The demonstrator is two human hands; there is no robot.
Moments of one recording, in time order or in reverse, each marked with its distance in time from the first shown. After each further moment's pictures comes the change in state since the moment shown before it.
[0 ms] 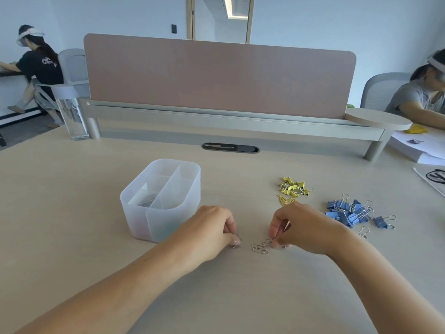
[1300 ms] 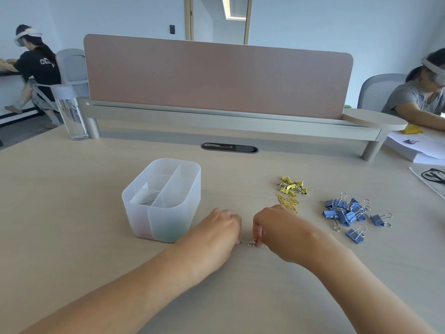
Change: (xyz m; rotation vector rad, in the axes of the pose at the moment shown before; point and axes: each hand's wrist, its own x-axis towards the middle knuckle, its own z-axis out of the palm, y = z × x) left_hand 0.000 0.000 0.013 0.328 0.022 0.303; right_hand 0.002 -0.032 0.023 -0.436 0.038 -0.133
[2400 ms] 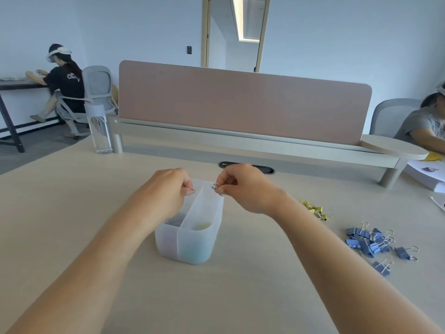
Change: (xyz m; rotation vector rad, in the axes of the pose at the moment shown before) left_hand -0.018 -0.090 -0.112 -0.141 0.286 -0.485; right_hand 0.080 -0.071 -0.077 0.595 0.286 -0.160
